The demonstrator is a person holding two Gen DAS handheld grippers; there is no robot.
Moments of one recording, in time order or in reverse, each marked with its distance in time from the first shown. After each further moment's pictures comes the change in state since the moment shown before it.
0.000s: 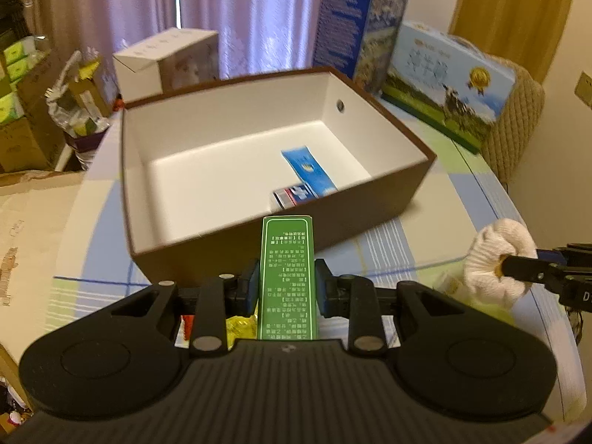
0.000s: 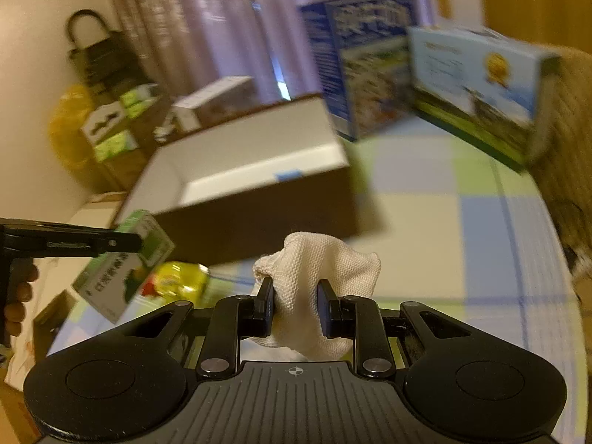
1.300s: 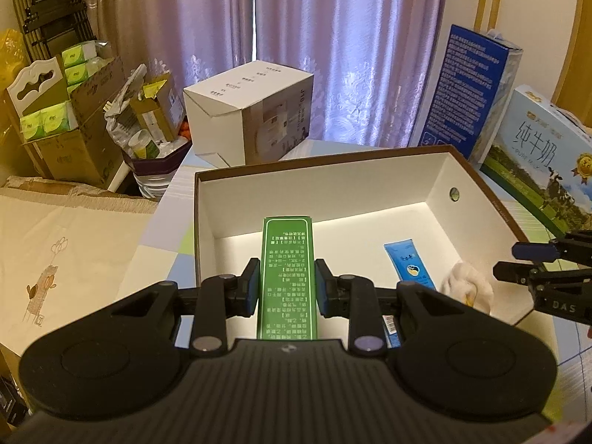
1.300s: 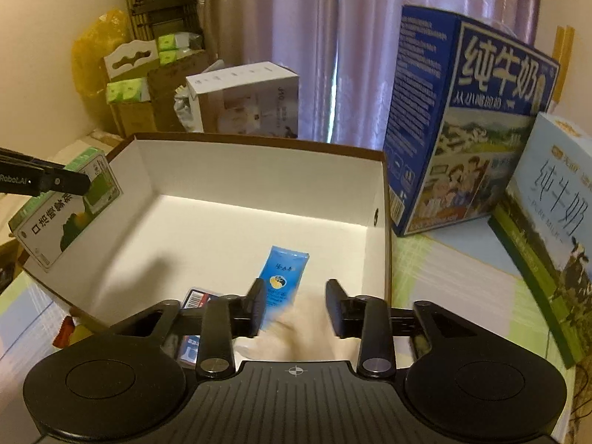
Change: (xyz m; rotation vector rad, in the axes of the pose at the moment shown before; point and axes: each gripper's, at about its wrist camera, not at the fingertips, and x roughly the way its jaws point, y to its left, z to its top) left arm 0.068 0.074 0.094 -0.119 -0.076 0.195; right arm 0.166 -0.015 0.114 -0.313 0.060 -0.017
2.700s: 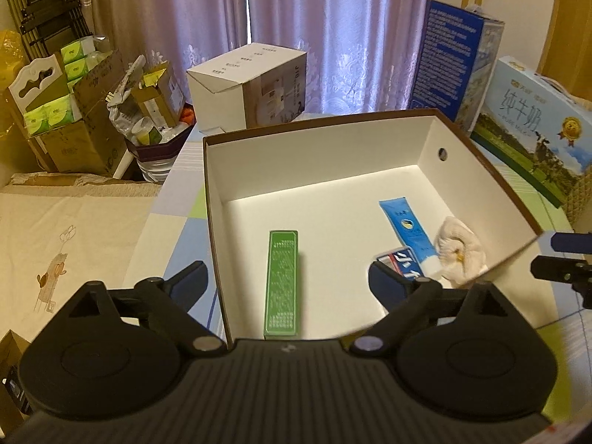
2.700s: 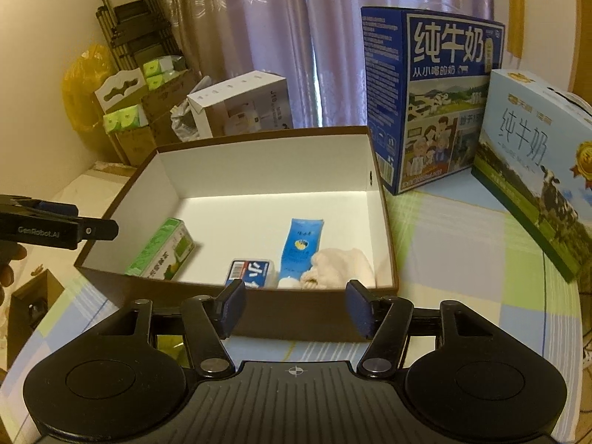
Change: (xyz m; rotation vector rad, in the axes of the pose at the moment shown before) left arm -0.040 -0.002 -0.038 0.044 0.040 -0.001; right arm -0.078 0.027 -0.033 0.165 -0.005 0.006
